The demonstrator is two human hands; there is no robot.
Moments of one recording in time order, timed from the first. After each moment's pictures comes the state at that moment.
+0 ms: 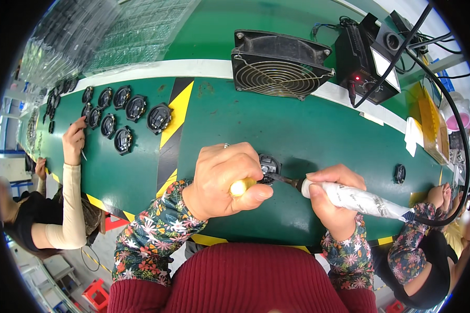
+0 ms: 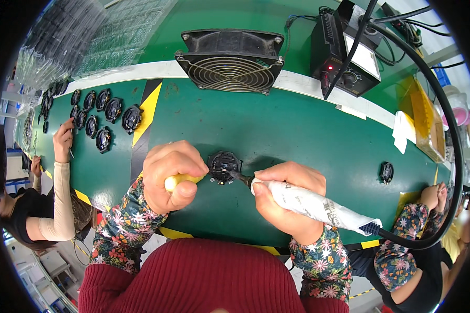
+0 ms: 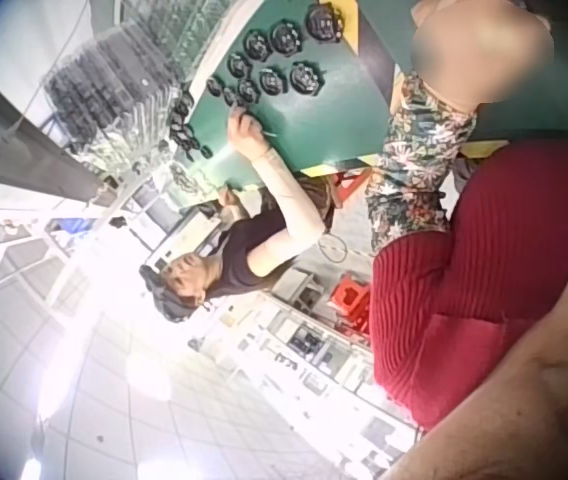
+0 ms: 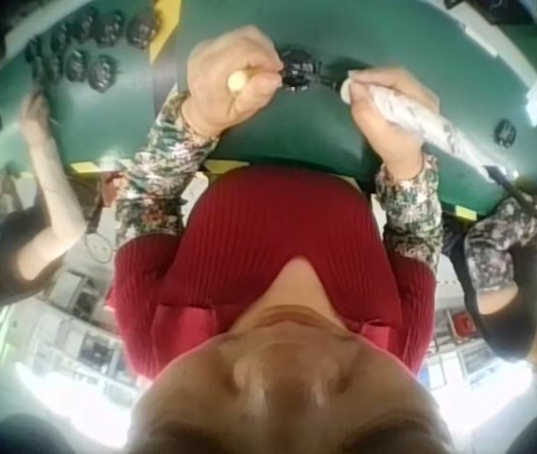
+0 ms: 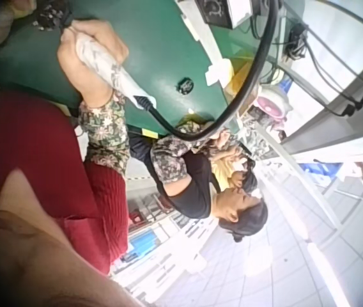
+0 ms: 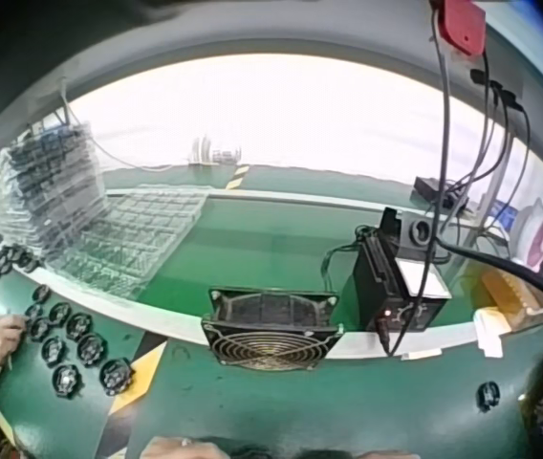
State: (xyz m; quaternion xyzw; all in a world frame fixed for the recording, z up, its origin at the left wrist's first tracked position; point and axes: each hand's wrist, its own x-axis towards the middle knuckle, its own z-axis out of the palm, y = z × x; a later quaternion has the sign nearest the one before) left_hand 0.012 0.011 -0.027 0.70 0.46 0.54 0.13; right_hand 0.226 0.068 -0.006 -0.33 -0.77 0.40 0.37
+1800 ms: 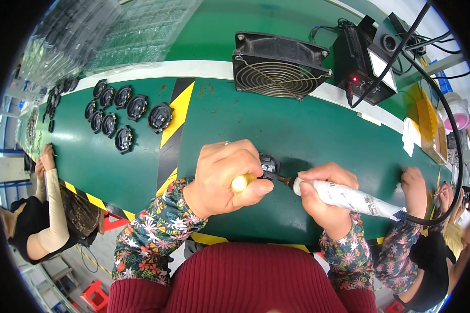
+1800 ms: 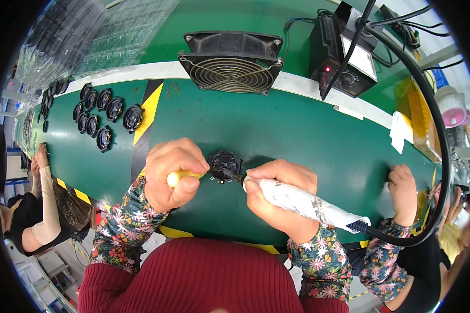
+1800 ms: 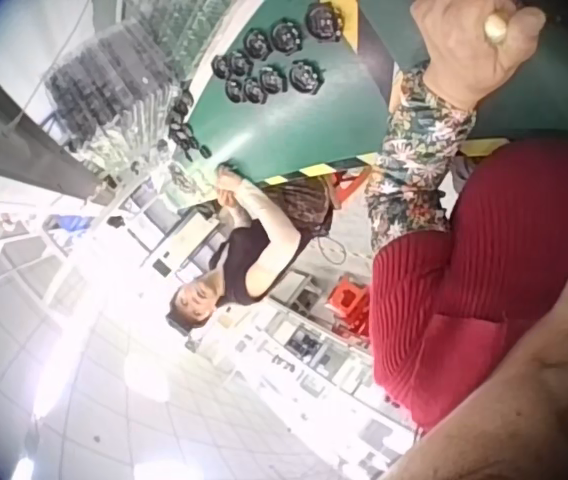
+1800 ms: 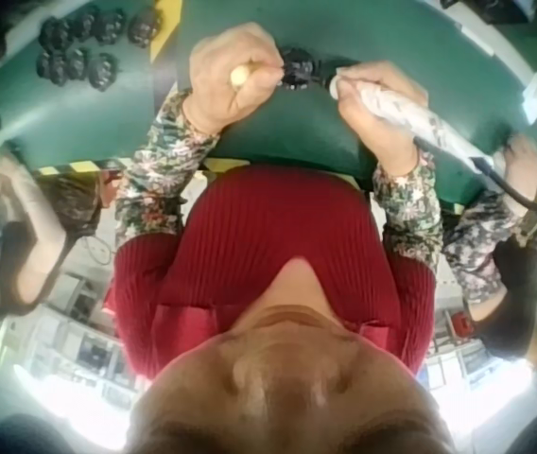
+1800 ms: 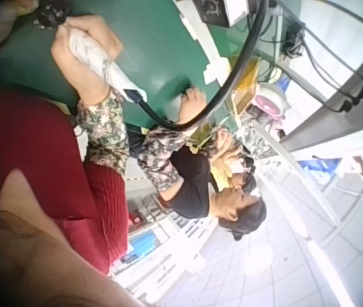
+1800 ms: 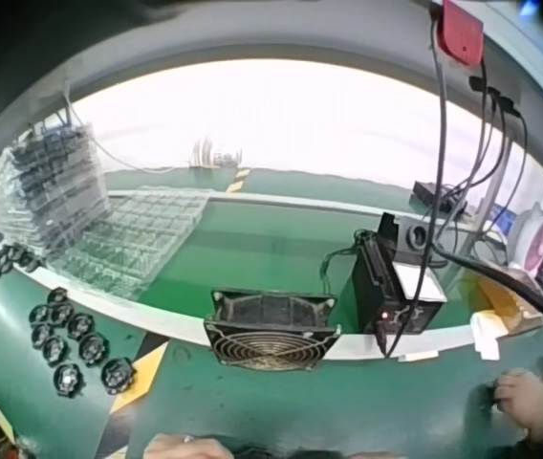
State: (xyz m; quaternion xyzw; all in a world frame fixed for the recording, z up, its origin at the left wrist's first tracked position) left_hand 0.012 0.015 -0.027 0.69 0.46 0.54 0.13; right_hand 0.217 0.068 -0.007 -0.32 -0.78 0.39 0.37
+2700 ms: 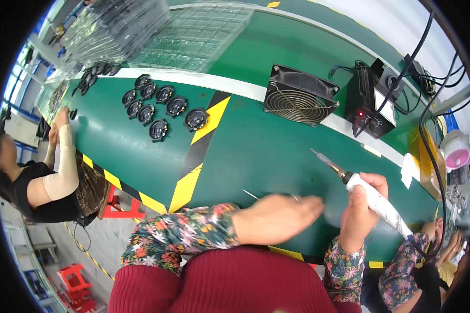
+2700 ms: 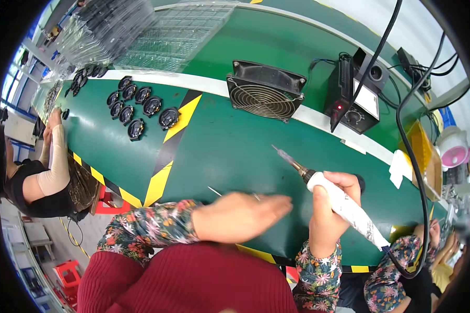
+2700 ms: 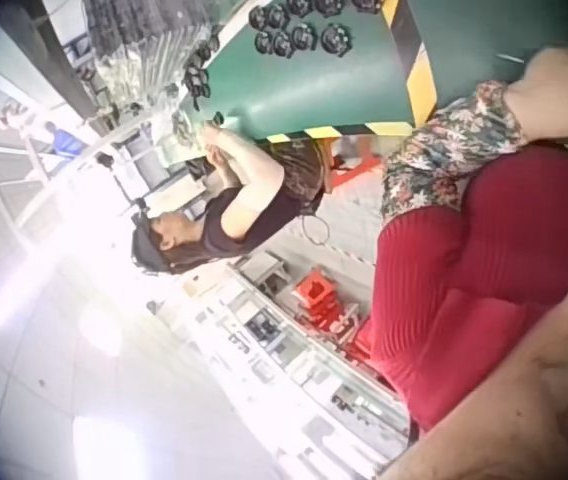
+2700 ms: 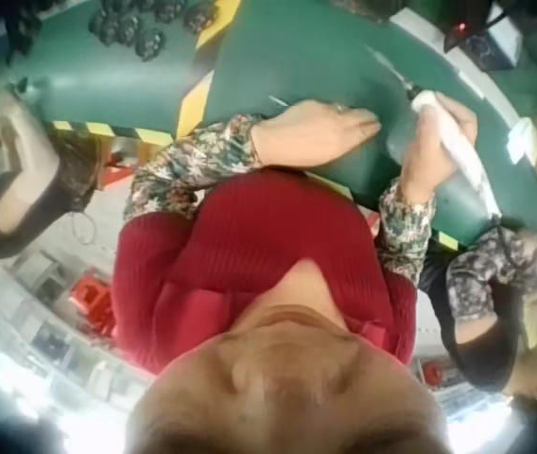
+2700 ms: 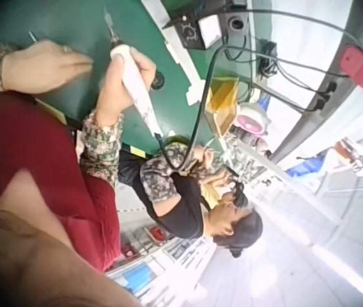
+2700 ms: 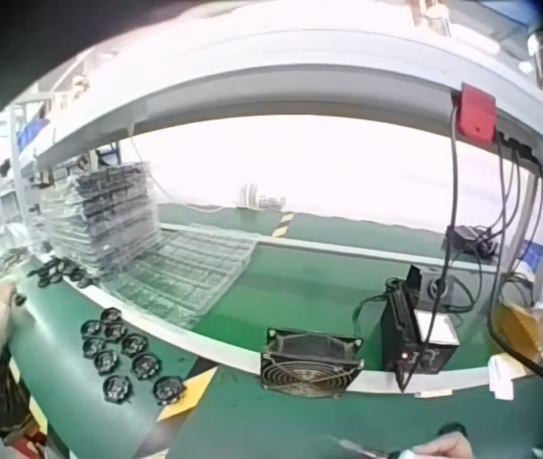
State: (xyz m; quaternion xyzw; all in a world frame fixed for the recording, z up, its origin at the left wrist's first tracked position) left_hand 0.088 -0.009 -0.013 0.84 0.47 0.26 0.07; right_hand 0.253 0.074 -0.004 -0.36 -0.61 0.45 0.55
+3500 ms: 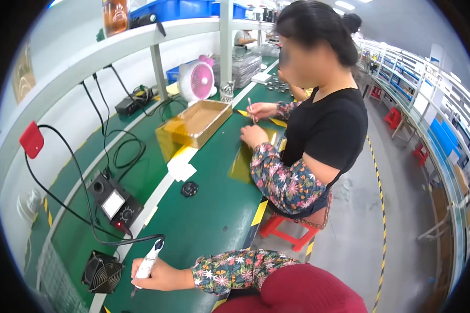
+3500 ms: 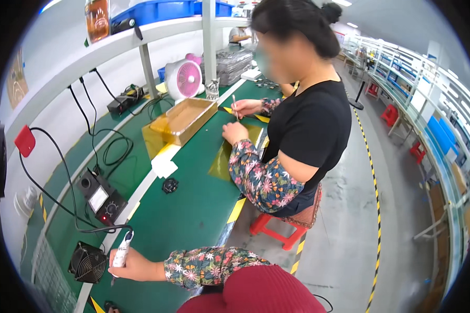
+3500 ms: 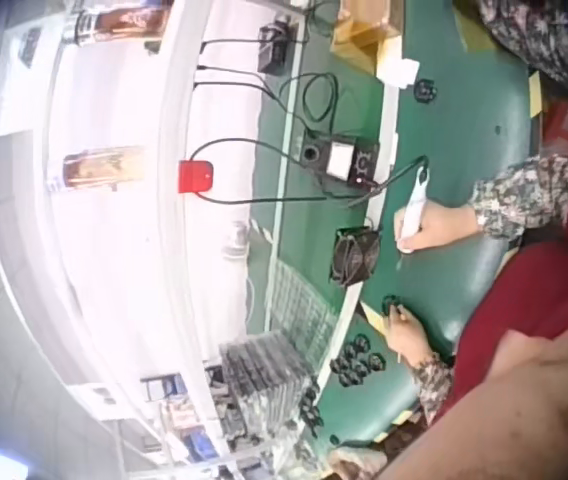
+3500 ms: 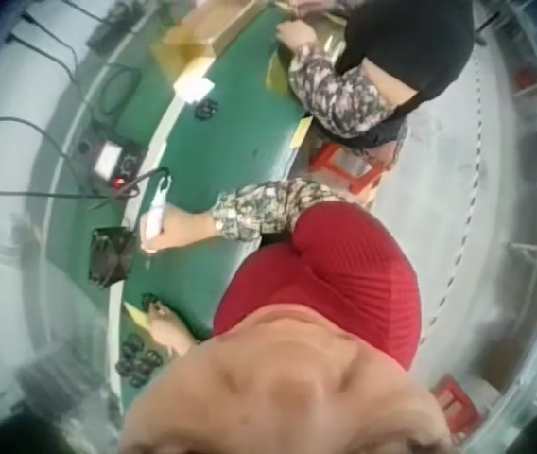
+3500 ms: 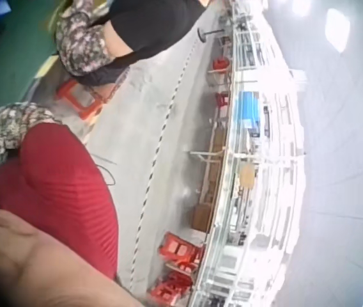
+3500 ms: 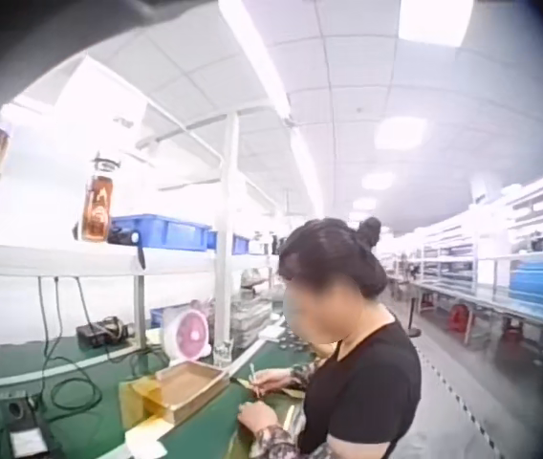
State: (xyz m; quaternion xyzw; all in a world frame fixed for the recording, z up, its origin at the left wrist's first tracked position) left_hand 0.003 -0.045 -0.016 0.67 0.72 0.12 -0.12; right_hand 0.227 0.052 -0.016 -0.25 -0.54 0.53 0.60
